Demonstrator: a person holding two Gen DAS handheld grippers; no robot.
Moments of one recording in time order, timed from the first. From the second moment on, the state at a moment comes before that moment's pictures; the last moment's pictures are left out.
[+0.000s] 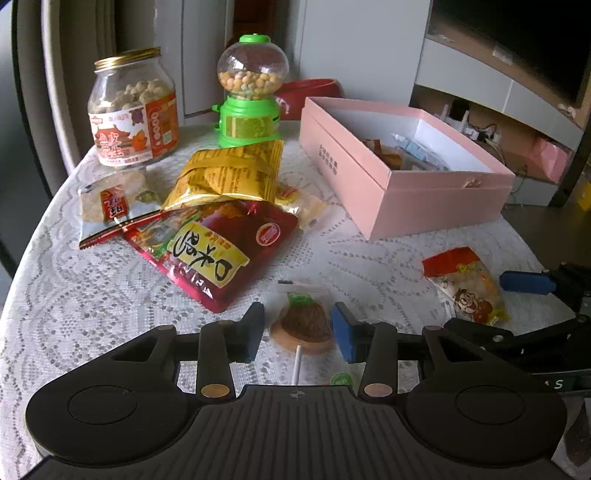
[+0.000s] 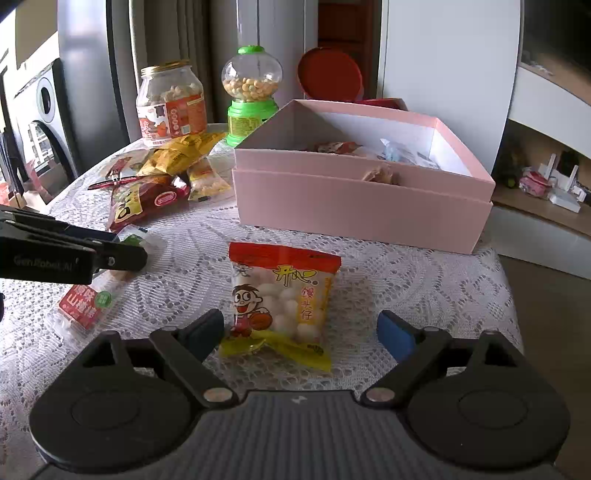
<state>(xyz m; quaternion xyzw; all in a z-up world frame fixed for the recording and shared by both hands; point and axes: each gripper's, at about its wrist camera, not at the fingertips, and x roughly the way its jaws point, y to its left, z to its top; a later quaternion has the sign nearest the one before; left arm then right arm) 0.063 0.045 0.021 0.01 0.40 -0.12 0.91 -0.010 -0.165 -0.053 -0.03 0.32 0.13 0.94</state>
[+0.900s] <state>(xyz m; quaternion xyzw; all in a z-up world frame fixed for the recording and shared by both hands) 0.052 0.029 0.016 0.05 0.38 -0.16 0.91 -0.009 -0.174 -0.050 -0.02 0.33 0.17 0.93</state>
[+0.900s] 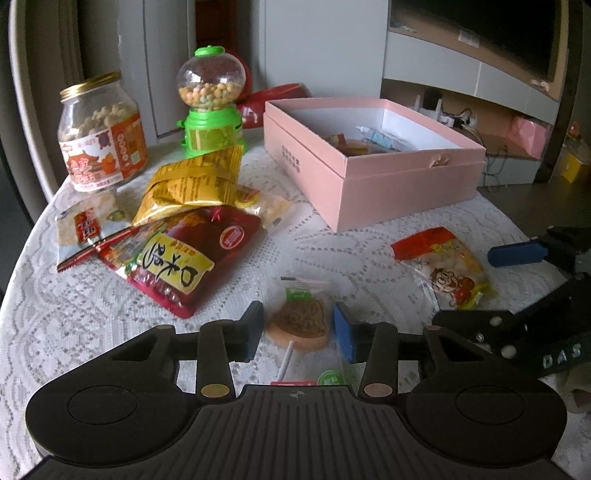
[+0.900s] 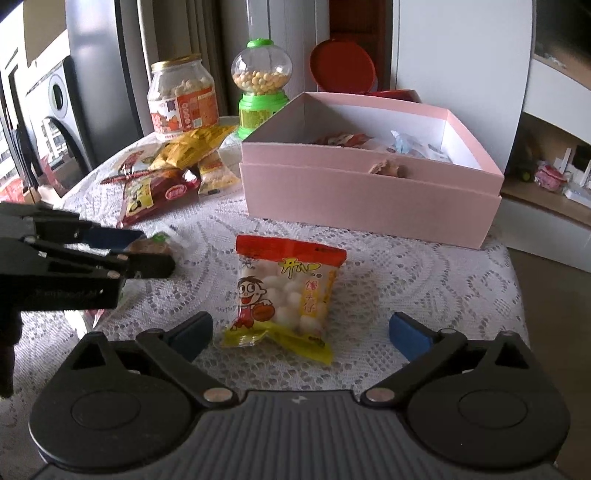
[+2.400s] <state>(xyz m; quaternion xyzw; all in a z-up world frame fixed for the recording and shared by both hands) 0.208 -0.063 0.079 -0.03 0.33 -0.24 0.92 -0.013 -0.285 0.069 -0.02 0.23 0.08 0.97</state>
